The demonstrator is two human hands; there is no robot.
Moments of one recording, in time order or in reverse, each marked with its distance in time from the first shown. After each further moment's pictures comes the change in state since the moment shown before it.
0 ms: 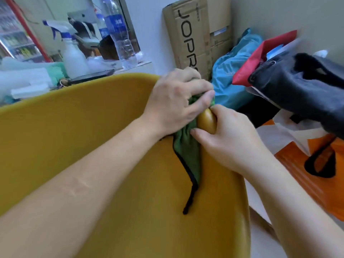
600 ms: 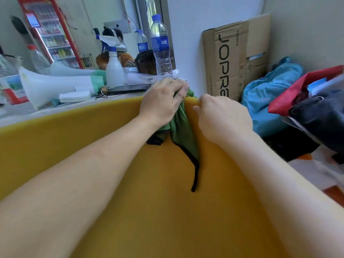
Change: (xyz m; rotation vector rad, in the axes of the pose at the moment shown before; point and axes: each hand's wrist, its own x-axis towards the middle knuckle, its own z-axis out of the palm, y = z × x) left_hand -0.014 -0.133 -0.045 0.126 0.045 -0.391; right_hand 0.116 -0.081 0.035 -0.332 -0.040 -0.146
